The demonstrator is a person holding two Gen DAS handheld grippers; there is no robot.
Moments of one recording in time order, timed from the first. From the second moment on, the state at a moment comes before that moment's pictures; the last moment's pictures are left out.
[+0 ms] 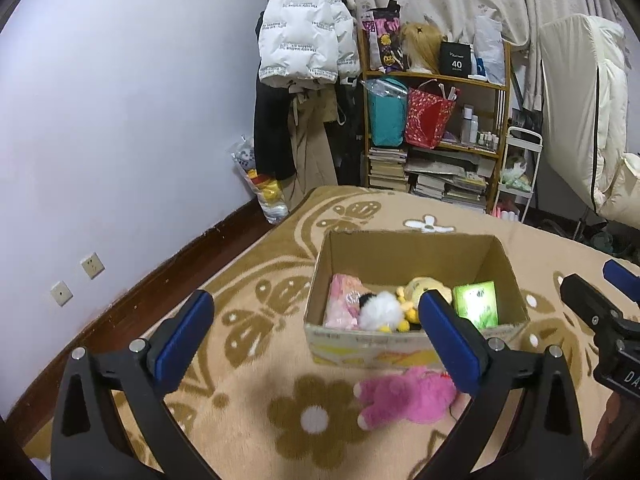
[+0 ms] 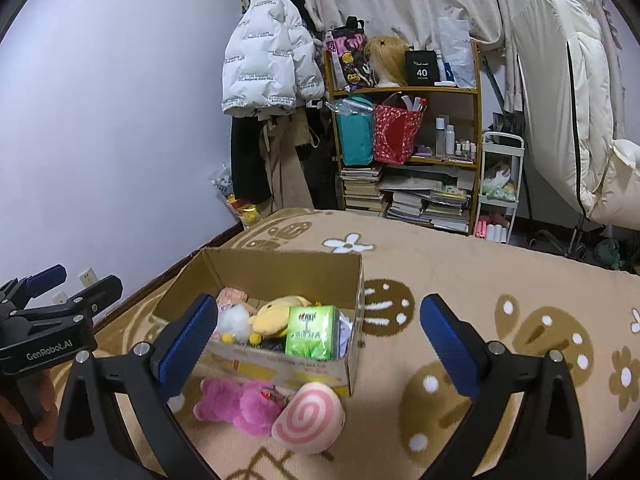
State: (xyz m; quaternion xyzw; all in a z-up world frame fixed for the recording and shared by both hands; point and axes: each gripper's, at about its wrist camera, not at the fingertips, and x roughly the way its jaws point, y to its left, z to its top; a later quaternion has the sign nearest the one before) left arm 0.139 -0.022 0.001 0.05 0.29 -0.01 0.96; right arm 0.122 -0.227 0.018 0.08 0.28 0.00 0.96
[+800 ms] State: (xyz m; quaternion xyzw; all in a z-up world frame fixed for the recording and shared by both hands) left arm 0.149 -0.030 -0.054 0.04 0.36 -0.03 0.93; right arm 0.116 -0.223 -0.046 0.11 0.34 0.01 0.93
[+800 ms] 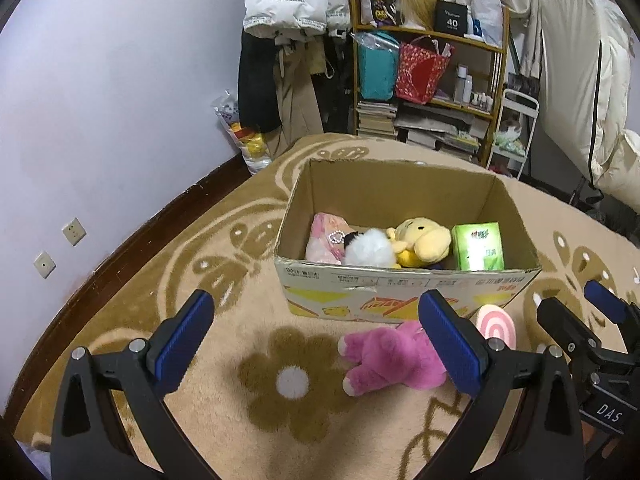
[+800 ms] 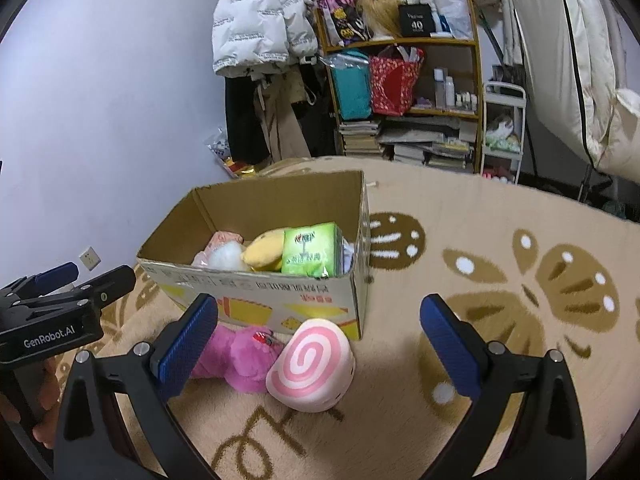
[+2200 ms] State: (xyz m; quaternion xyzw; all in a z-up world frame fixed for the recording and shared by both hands) left arm 0.191 -0.049 -0.119 0.06 0.44 -0.05 0.89; right arm 0.146 -0.212 -0.113 0.11 0.41 0.01 0.90
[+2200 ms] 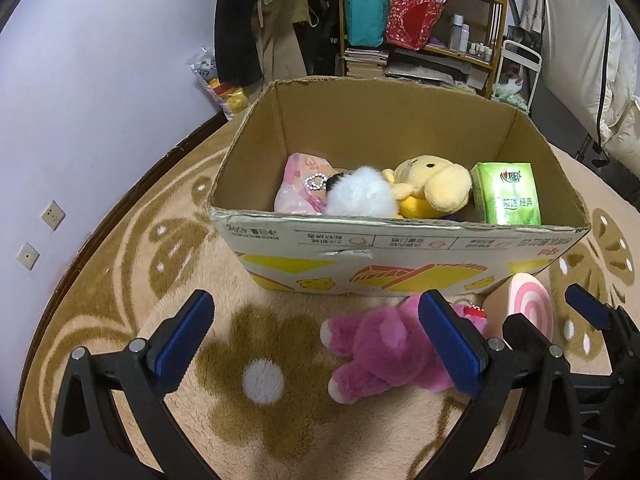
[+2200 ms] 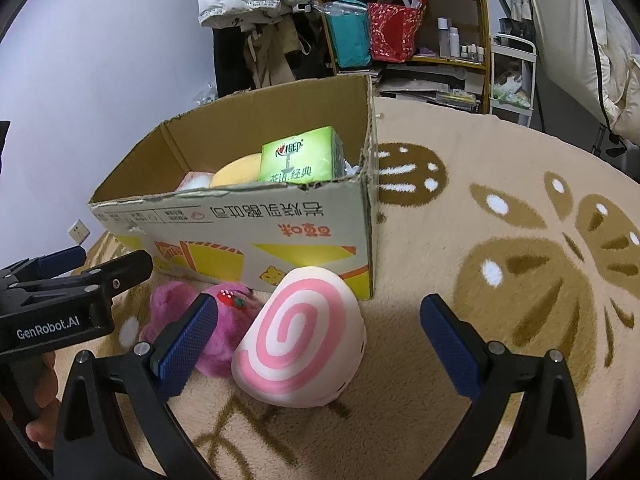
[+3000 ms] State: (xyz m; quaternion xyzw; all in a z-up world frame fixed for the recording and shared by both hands) left arm 0.206 -0.043 -0.140 0.04 0.47 -0.05 0.88; right arm 0.157 -0.216 -0.143 0.13 0.45 0.02 0.88
